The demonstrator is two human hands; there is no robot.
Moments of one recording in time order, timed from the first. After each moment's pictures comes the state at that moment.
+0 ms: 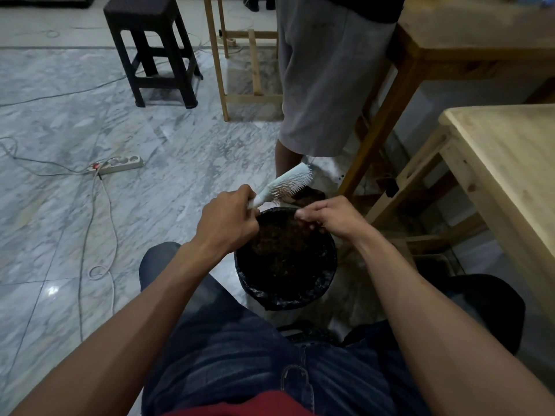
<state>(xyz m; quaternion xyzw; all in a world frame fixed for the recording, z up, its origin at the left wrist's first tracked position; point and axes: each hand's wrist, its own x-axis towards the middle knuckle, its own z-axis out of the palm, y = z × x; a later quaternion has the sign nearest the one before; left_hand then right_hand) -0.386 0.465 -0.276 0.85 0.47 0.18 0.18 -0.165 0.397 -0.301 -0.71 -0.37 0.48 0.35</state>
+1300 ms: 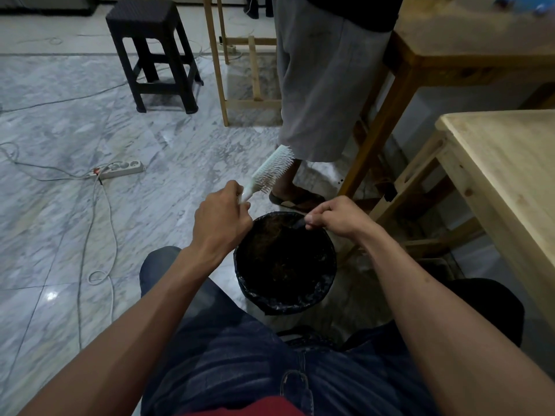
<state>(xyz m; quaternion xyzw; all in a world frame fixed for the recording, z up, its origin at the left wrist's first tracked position) -0.388 0.469 -0.276 0.80 0.51 0.26 0.17 -0.156 0.399 -0.284 -0.76 -0.41 0.44 0.25</state>
